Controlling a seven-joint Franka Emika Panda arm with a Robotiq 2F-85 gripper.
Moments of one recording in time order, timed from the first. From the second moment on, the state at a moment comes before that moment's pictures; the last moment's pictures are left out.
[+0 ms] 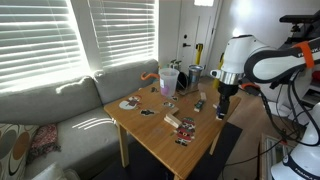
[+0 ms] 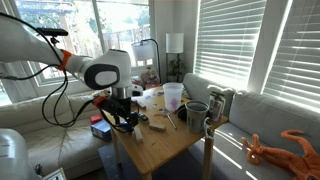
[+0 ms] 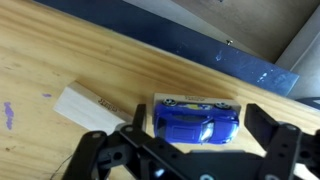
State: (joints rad) arm 0.05 -0.52 -0.03 -2.67 0.02 2.12 -0.19
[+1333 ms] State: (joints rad) arm 0.01 -0.60 -0.04 -2.67 0.02 2.08 -0.11
